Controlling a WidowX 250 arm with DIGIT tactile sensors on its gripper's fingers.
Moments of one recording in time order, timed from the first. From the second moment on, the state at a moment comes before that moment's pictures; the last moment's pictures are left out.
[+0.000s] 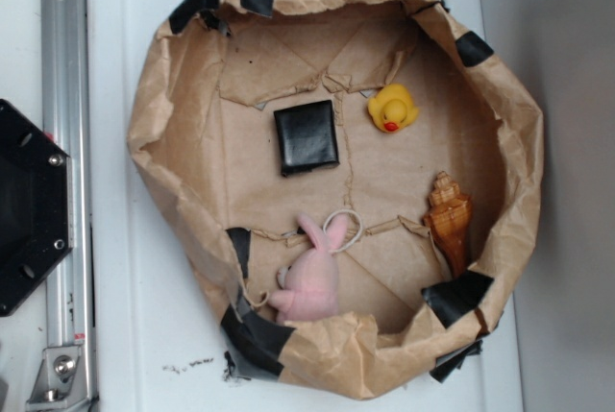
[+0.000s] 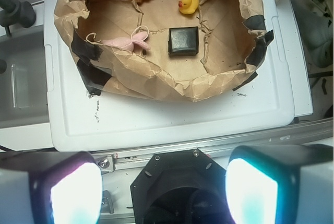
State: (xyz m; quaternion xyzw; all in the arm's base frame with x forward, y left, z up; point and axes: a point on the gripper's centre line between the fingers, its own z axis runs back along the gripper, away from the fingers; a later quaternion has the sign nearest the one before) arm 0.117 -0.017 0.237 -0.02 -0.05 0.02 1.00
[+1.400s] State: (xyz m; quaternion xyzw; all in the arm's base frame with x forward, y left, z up) arm 0.248 -0.006 0.120 0.00 -0.09 -0.02 1.00
